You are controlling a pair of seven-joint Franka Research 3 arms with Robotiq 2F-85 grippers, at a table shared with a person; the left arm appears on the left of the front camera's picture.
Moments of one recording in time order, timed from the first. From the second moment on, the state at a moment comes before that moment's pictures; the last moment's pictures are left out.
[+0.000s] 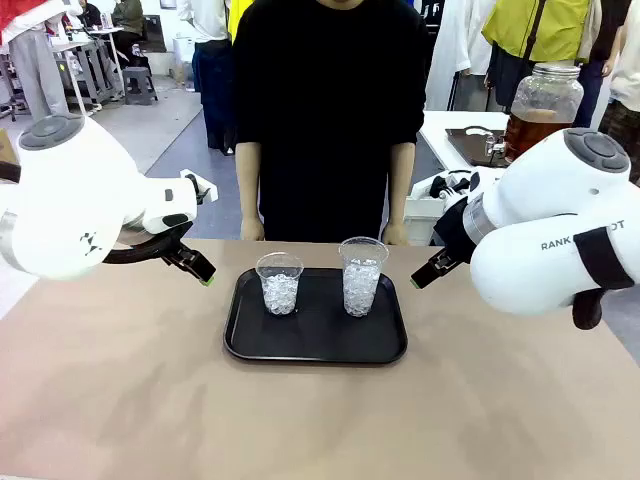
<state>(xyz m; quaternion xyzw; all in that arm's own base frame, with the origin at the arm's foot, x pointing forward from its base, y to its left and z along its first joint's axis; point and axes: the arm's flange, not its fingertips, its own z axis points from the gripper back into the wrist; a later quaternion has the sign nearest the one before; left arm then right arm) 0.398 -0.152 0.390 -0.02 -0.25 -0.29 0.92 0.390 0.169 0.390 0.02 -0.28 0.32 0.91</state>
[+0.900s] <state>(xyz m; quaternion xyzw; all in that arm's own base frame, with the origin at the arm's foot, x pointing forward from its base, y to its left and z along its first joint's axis) 0.398 -0.152 0.390 -0.02 -0.25 -0.29 0.92 0.390 0.169 0.390 0.02 -0.28 0.32 0.91</state>
